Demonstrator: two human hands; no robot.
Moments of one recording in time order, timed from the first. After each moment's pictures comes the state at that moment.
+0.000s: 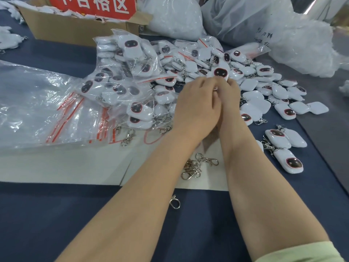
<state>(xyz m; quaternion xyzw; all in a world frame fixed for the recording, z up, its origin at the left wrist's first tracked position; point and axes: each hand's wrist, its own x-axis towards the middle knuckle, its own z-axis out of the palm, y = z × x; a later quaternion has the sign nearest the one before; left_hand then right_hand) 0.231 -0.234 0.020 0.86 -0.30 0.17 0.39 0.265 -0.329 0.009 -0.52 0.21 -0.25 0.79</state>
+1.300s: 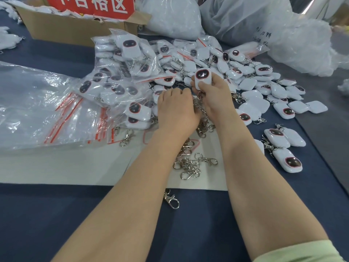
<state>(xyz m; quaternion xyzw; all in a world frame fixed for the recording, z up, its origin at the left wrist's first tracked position) 0.250 -0.219 0.002 0.94 -0.21 0.13 0.21 0.267 -0.326 0.006 -0.63 0.14 -0.19 0.74</state>
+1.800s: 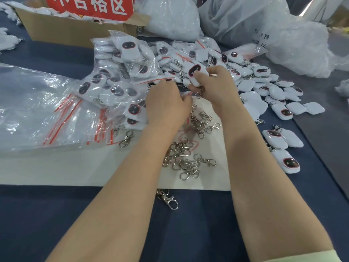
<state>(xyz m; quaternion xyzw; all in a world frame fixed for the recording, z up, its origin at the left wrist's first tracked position) 0.257 -0.206 0.024 0.93 -0.14 0.12 0.33 0.262 -0.324 0.036 -0.69 0.16 -0.17 0.68</state>
